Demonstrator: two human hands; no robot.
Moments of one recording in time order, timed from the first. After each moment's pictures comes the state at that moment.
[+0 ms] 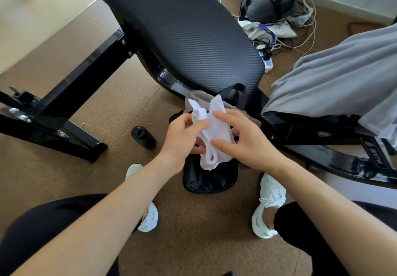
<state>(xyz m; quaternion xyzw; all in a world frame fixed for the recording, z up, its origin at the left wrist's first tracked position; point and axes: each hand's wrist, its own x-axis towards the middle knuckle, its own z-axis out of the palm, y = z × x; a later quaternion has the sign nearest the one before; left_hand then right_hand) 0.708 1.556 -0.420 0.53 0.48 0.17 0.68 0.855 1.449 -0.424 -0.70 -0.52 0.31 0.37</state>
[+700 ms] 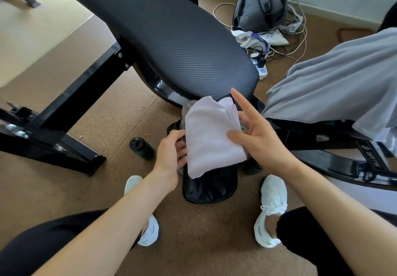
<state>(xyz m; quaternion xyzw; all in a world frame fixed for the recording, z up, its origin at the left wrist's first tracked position) 0.696 1.562 -0.441 0.33 0.57 0.19 0.73 0.876 1.447 -0.414 -0.60 -0.39 0.43 0.56</state>
